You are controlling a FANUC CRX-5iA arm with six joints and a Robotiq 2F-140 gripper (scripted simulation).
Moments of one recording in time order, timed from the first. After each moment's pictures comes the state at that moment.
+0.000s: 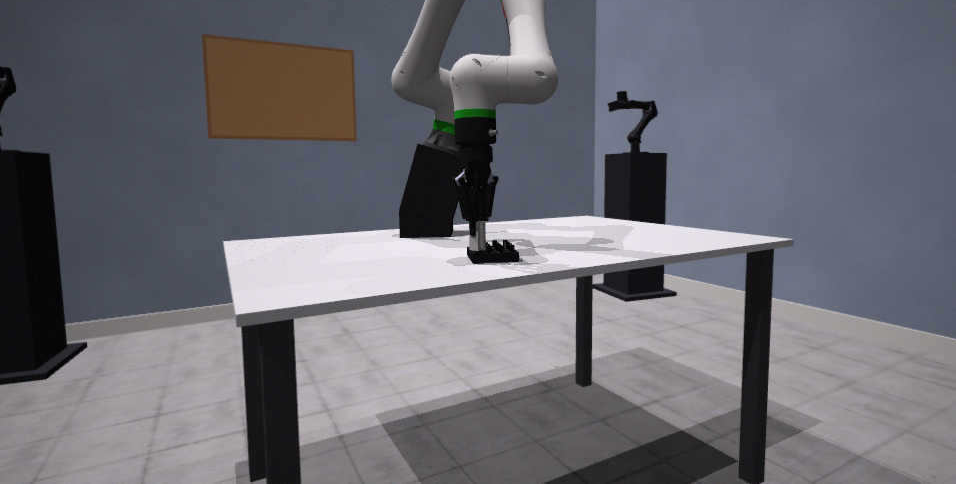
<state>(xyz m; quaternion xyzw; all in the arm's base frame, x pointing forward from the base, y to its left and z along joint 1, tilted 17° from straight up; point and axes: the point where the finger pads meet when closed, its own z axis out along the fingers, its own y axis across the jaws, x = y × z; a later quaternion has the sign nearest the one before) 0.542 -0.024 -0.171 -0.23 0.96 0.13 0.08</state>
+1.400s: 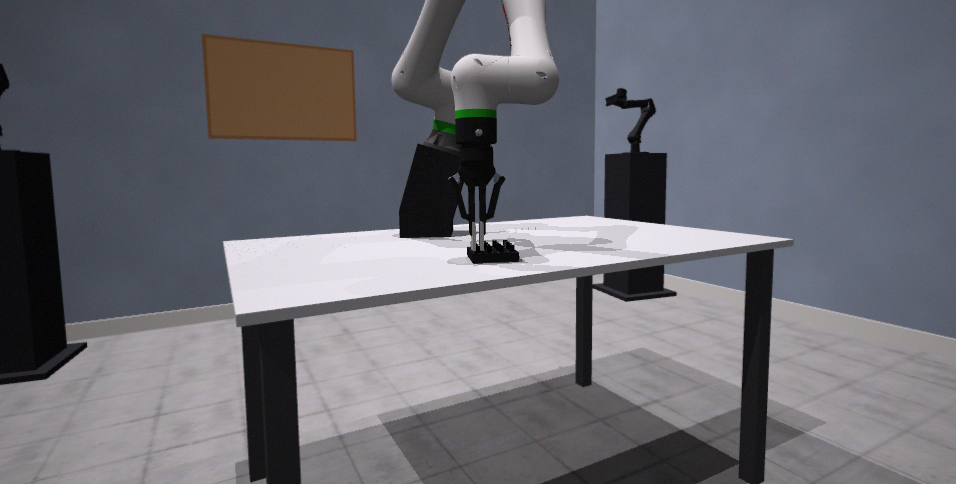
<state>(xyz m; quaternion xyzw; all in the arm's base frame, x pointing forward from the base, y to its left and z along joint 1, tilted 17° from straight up) 0.542 -0.024 -0.171 0.11 0.98 0.14 0.03</state>
